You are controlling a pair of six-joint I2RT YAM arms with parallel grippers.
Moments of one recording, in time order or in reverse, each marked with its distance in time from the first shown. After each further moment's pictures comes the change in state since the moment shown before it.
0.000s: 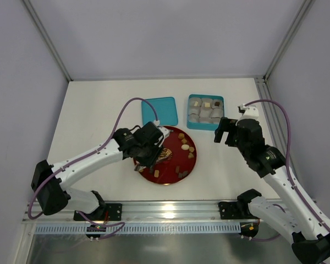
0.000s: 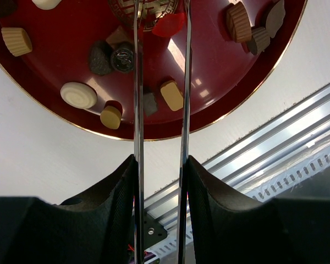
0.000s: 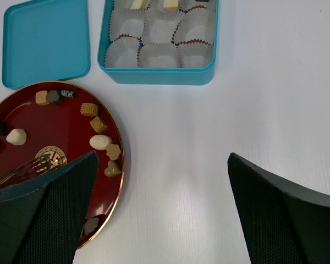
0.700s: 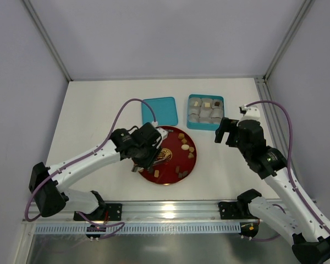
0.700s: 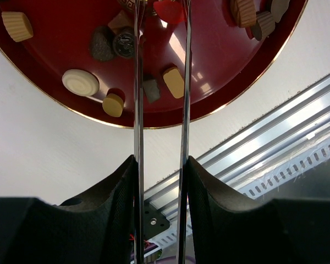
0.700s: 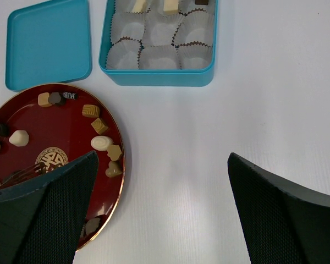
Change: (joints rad) left arm 0.000 -0.023 0.000 -0.045 0.002 0.003; right arm 0.000 -0.020 -0.003 -0.002 0.003 0.004
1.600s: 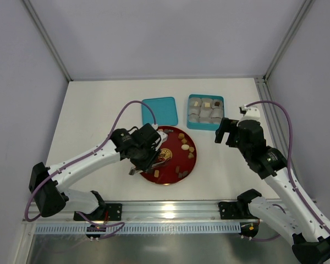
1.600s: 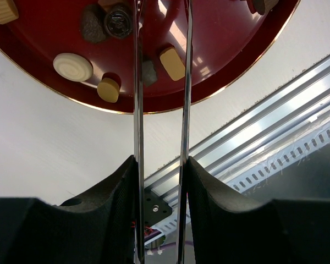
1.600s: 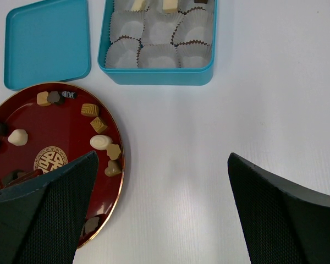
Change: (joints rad) left arm 0.000 -0.004 0.001 -0.055 0.035 0.024; right arm 0.000 -0.001 0.000 -0.006 0.001 0.001
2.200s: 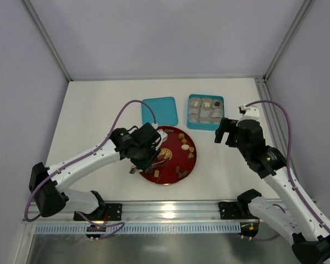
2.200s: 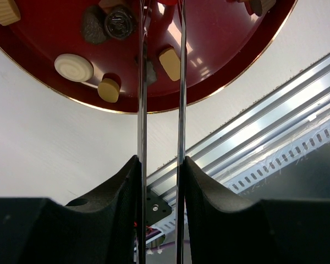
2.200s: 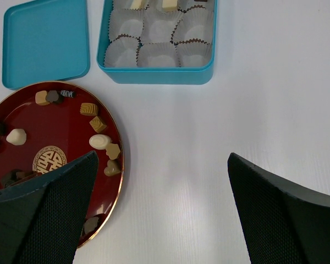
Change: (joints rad) left arm -0.001 0.000 0.014 -0.010 -0.001 0.000; right arm 0.000 0.008 0.000 0.001 0.000 0.000
